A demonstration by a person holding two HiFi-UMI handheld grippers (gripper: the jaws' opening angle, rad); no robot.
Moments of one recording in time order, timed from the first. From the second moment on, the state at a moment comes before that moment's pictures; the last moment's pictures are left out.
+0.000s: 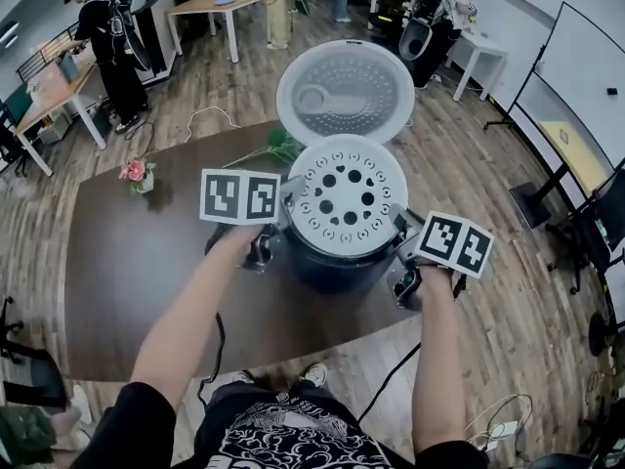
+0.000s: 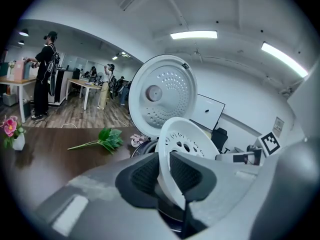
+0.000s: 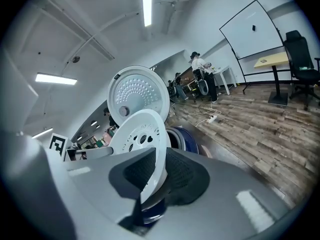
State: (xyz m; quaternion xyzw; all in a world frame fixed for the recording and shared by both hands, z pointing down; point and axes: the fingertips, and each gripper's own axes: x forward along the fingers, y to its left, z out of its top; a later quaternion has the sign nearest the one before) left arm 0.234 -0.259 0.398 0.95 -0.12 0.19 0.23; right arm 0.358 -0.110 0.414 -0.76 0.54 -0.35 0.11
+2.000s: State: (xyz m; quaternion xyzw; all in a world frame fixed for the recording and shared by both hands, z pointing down) left arm 0.232 -0.259 0.430 0.96 -0.09 0.25 0.06; right arm 0.366 -0.116 0.428 -0.85 0.46 -0.23 -0.12
